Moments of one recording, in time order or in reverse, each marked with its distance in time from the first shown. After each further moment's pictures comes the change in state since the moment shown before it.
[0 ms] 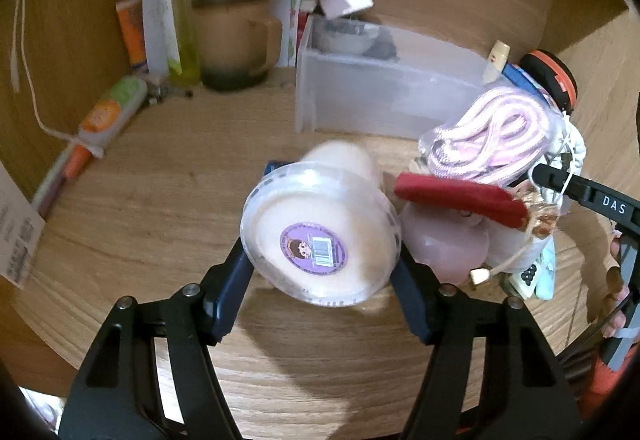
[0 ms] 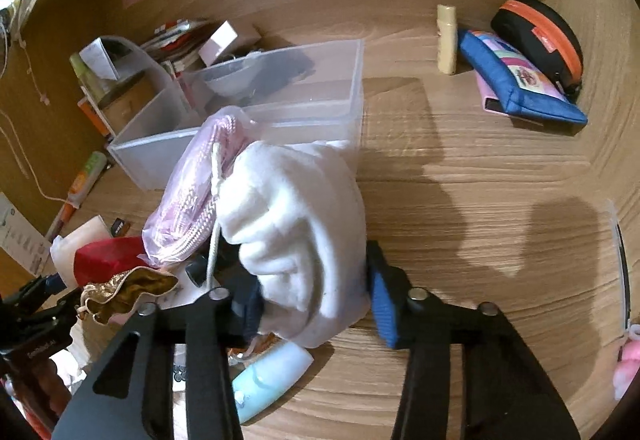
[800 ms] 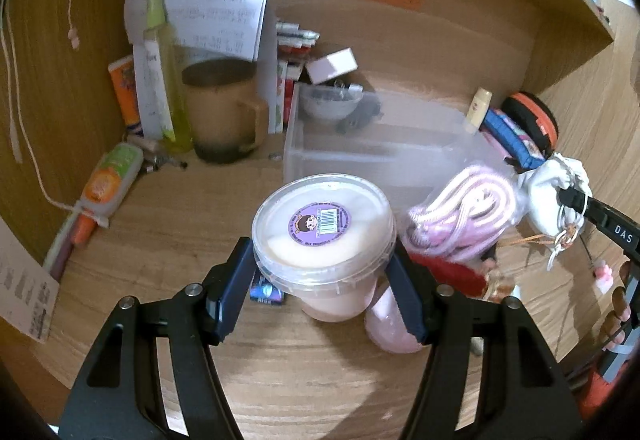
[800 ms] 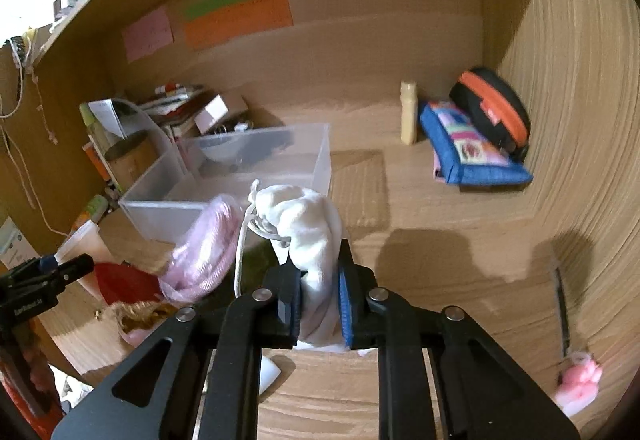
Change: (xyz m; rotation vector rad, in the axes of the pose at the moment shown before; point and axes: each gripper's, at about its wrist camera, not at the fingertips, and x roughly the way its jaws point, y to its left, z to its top) left arm -0.028 -0.001 0.050 0.009 -0.114 -0.057; right arm -0.065 -0.008 0.021 -0.018 -0.200 -0.072
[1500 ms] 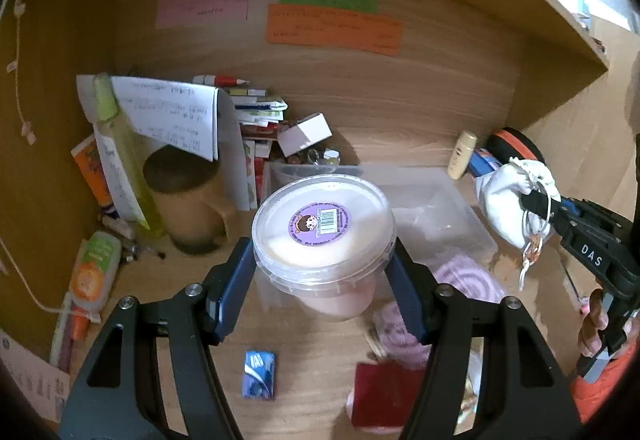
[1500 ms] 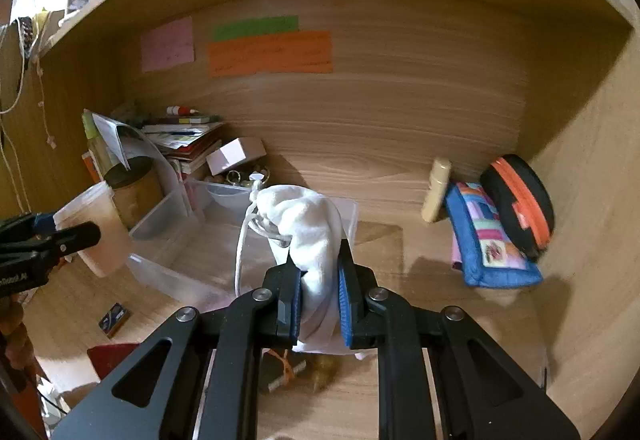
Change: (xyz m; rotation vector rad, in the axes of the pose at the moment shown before) left arm 0.018 -0.012 0.079 0.063 -0.061 -0.055; right arm 0.030 0.037 0.064 -0.154 -0.067 -0.011
